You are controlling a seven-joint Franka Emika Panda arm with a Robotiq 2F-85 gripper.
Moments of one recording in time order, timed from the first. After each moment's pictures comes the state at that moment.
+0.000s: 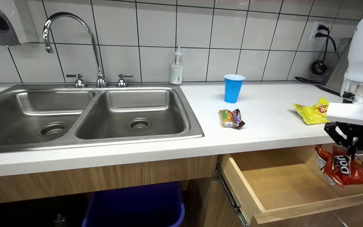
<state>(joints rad) -0.11 0.02 -0.06 -2.68 -0.51 2.60 1.20</state>
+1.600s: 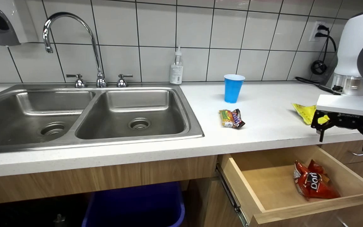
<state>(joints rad) -0.05 0.11 -0.14 -2.55 -0.41 2.56 1.09</state>
